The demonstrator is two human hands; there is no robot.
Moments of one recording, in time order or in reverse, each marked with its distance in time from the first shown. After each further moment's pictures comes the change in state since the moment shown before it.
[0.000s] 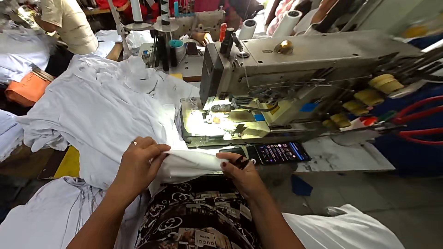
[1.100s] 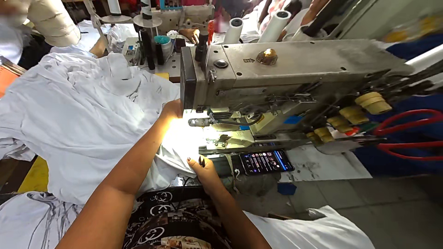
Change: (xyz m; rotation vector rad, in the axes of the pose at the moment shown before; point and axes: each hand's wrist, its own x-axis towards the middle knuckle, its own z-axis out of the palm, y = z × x) left_hand 0.204 -0.036 0.154 -0.135 -0.353 -0.202; right_hand 0.052 0.046 0.004 -0.152 0.165 0.294
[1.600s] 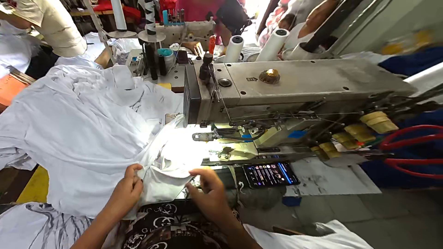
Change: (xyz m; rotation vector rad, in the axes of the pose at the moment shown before) left_hand -0.237 -0.035 -0.011 -0.147 0.058 -0.360; right_hand -0.024 -0.014 0.006 -0.341 -0.003 -0.625
